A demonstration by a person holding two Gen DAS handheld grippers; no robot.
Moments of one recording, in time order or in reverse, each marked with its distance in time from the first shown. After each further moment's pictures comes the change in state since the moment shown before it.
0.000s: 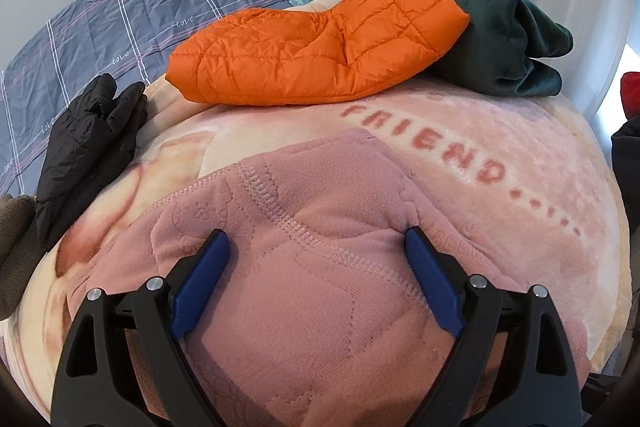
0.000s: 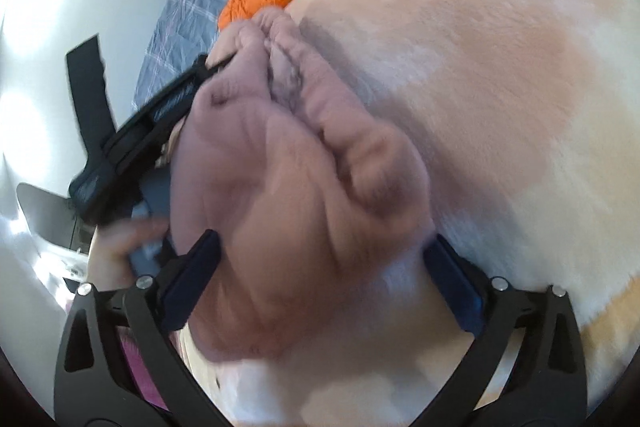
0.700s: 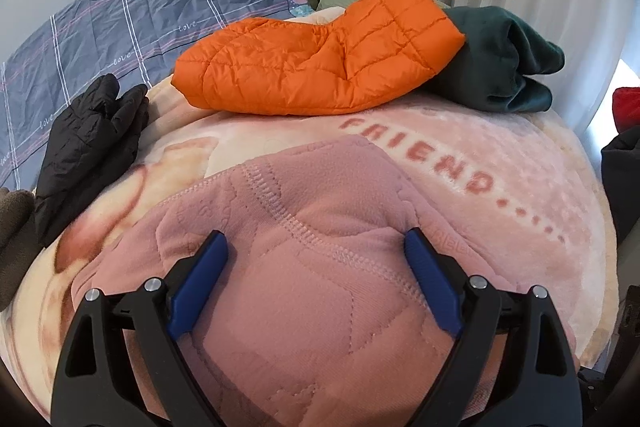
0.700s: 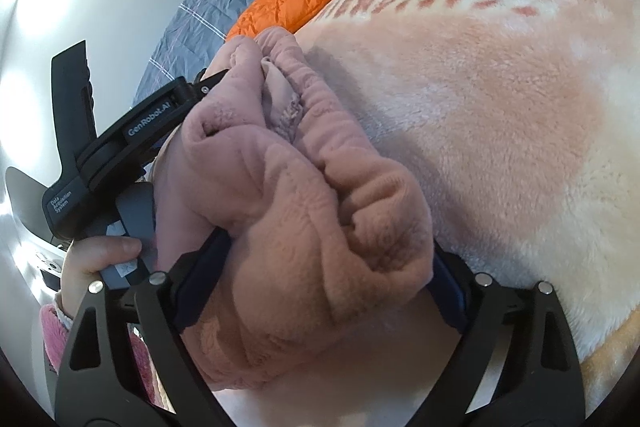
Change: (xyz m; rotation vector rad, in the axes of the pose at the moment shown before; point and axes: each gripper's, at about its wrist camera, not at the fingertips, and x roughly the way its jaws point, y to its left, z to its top) left arm -0.018 0.009 -0.002 -0.034 -0.045 -0.048; right arm -0.005 0.000 -0.009 -0.094 -0.089 -0.024
